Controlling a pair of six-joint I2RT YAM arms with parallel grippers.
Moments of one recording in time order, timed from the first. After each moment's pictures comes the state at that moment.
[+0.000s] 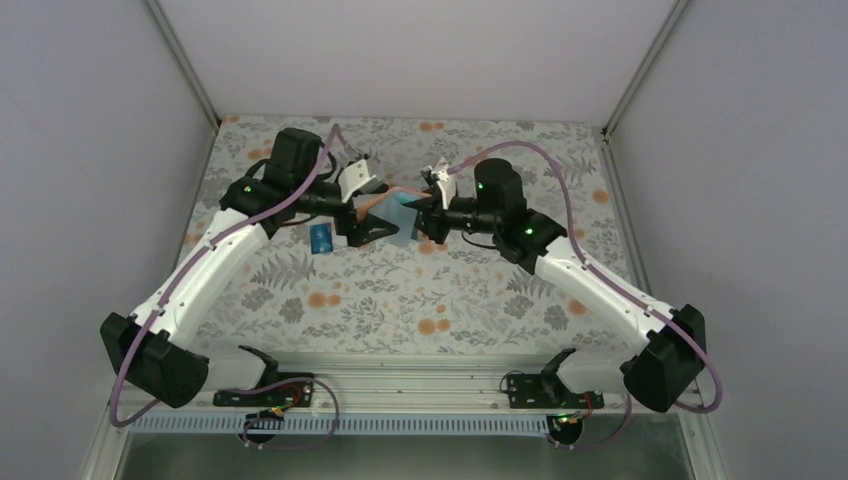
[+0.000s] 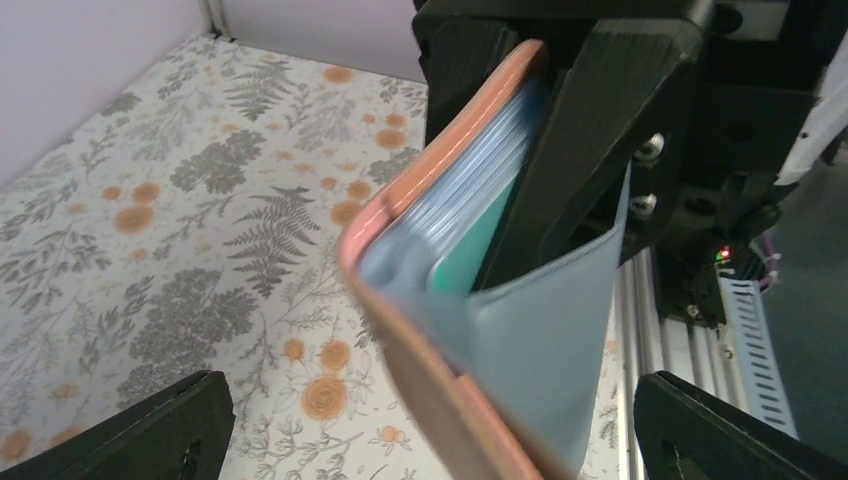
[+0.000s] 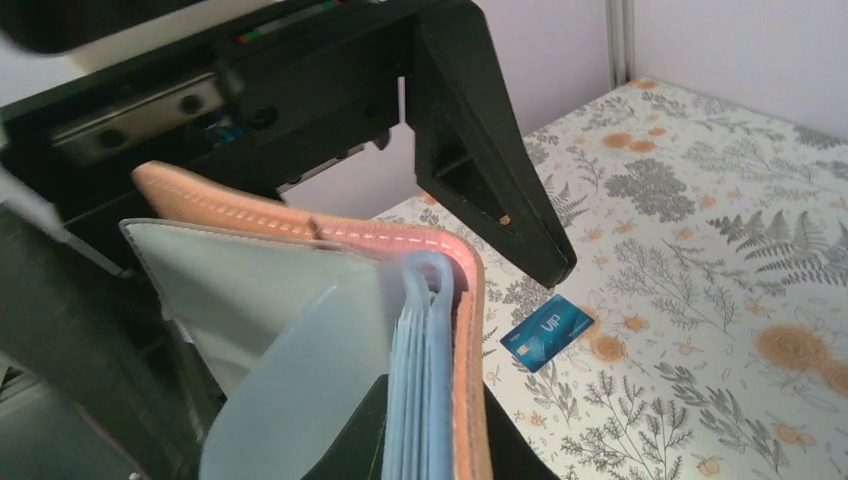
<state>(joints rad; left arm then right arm) -0.42 1.30 1.33 -0.74 0.85 0.44 0.69 1.27 1.10 -0.13 -0.59 0.15</state>
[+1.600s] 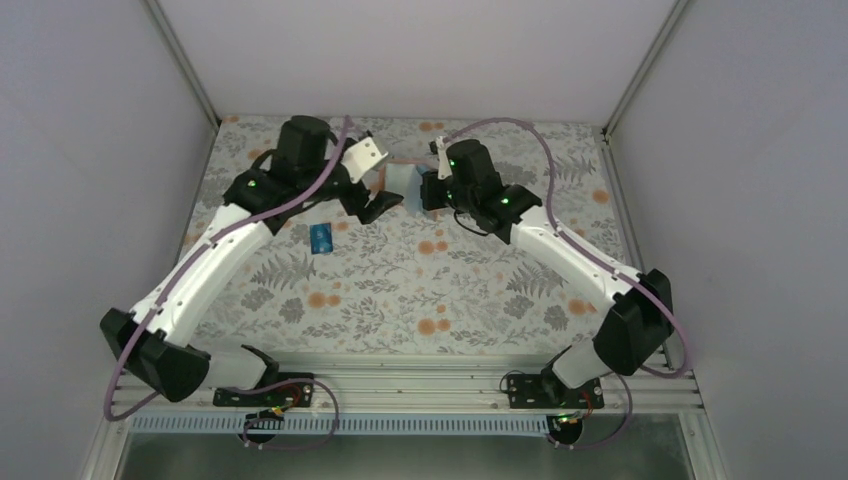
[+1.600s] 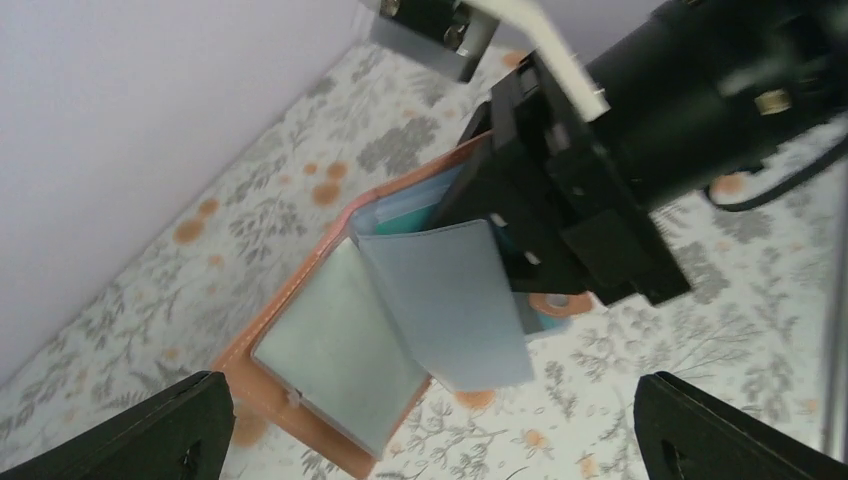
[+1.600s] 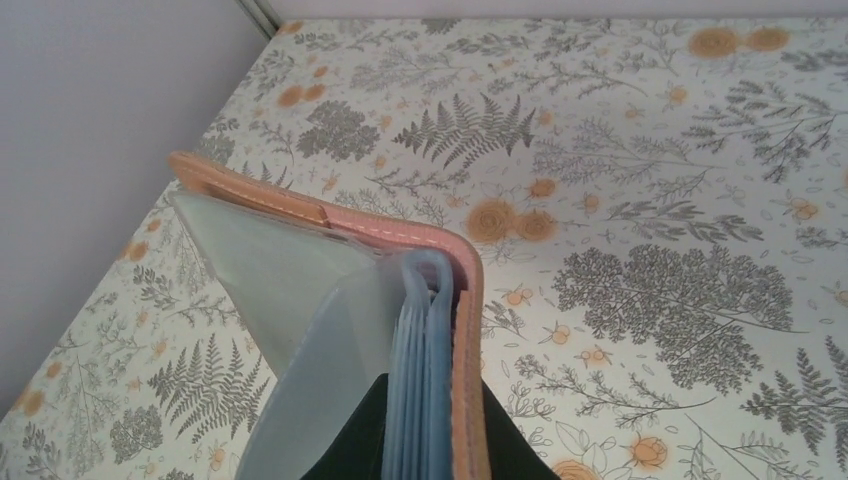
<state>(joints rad) -0.50 1.31 1.45 -0.69 0.44 0.35 0.68 1.49 1.32 -0.39 -0.03 0.40</state>
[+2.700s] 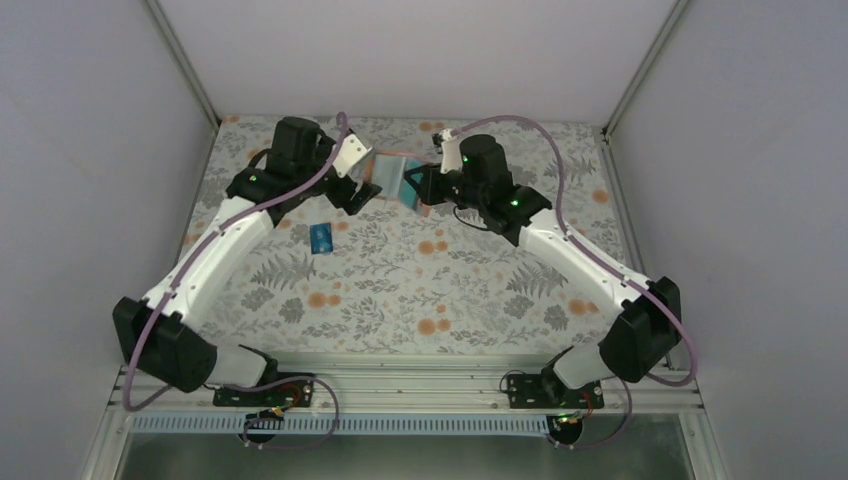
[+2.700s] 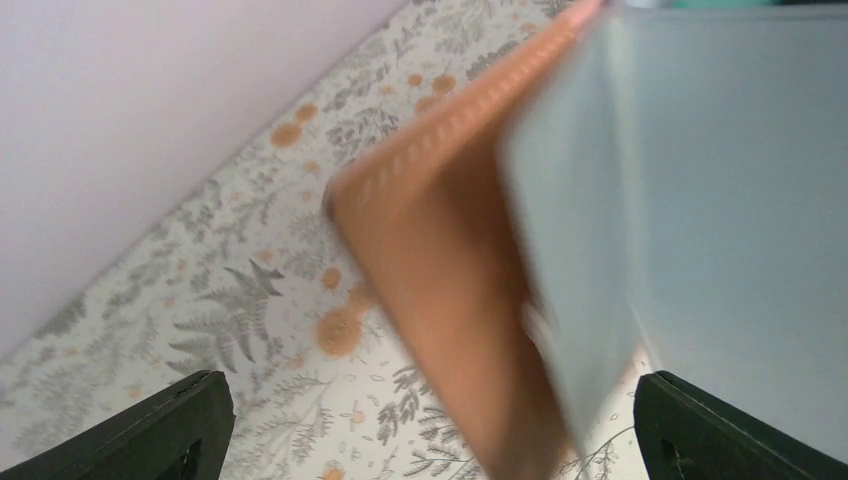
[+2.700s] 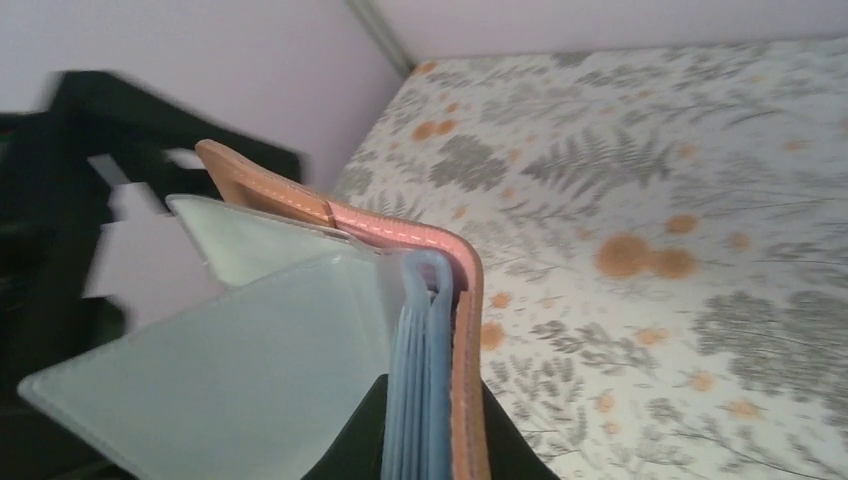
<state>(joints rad) -0.39 1.40 1.36 -0.62 0.31 0.38 0.65 1.47 1.30 -0.24 -0.30 0.48</state>
